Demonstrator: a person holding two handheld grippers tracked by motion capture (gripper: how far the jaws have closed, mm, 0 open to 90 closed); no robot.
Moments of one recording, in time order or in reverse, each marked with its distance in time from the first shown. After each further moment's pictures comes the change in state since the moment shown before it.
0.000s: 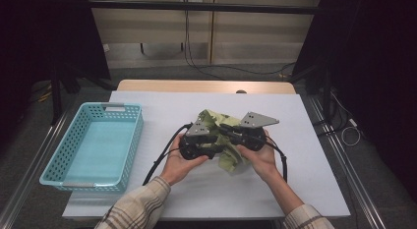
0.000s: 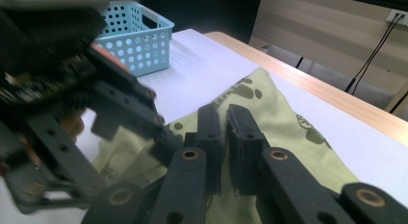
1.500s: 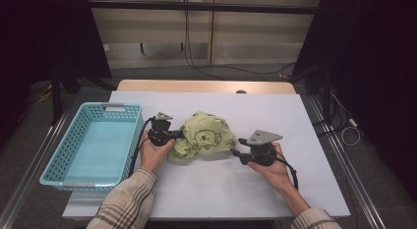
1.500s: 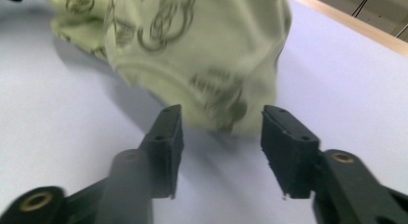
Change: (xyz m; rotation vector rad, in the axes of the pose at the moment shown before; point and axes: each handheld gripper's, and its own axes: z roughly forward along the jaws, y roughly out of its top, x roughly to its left) left arm 0.102 -0.055 -0.029 0.145 0.301 -0.326; right arm -0.015 -0.070 -0.011 0.210 -0.057 -0.040
